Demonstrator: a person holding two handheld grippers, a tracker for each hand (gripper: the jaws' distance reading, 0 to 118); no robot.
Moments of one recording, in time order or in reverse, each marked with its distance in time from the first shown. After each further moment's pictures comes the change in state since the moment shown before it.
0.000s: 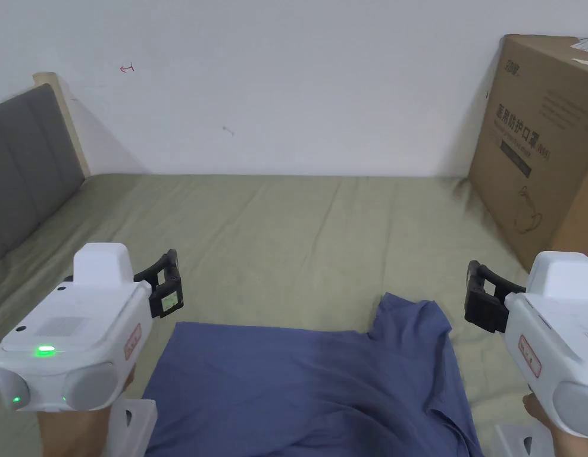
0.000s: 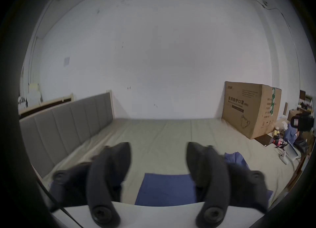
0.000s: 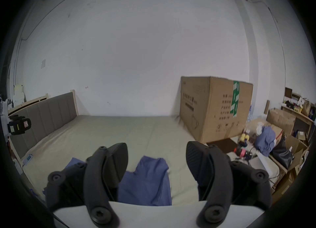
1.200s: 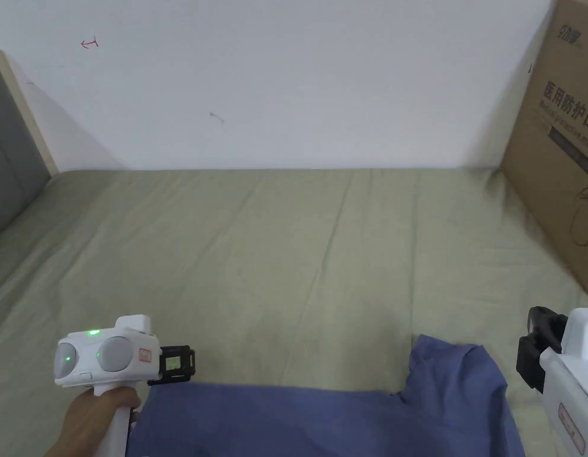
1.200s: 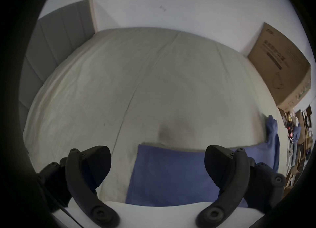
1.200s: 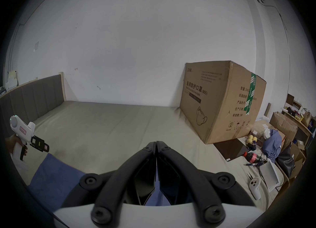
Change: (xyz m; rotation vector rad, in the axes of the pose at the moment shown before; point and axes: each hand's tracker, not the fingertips) left arm -0.049 -0.152 -0.349 -0.856 -0.034 0.142; right arm -0.015 -0.043 -0.190 -0.141 -0.036 0.064
